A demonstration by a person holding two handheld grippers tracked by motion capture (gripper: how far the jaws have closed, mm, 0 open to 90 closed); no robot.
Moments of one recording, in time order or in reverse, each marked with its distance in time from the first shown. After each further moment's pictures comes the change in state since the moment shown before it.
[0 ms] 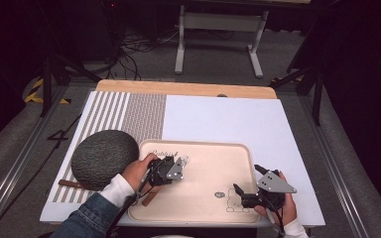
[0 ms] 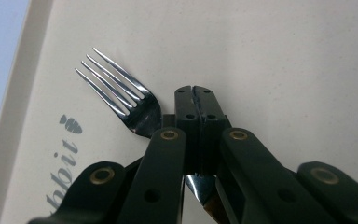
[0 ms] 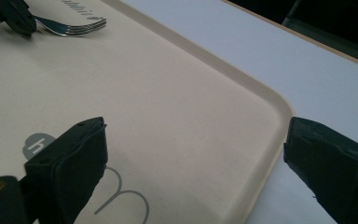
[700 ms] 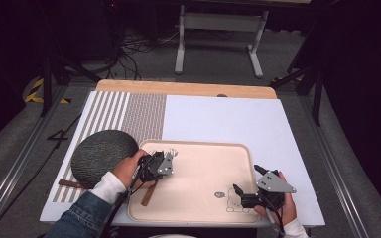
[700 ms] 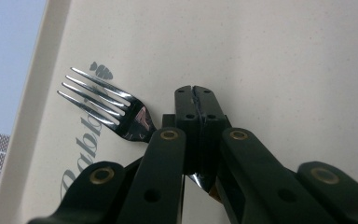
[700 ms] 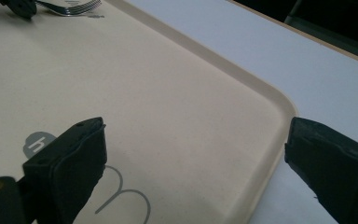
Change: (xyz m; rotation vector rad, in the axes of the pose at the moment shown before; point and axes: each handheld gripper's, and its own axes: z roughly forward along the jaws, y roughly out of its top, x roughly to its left) left arm 0.012 -0.022 -0.011 0.047 0.030 -0.042; right arm 0.001 0.000 0.001 0.006 0.006 0.001
